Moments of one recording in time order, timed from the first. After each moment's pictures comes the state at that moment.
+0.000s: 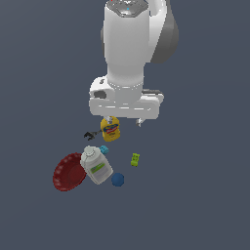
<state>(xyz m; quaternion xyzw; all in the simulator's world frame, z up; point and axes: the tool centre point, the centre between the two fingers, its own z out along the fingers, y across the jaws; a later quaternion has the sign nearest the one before) 0.032 -0.003 0.280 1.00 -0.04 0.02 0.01</state>
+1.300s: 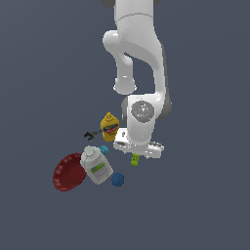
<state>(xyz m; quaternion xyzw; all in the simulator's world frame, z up) 0.045 0.050 0.064 0.99 -0.12 0.00 0.00</state>
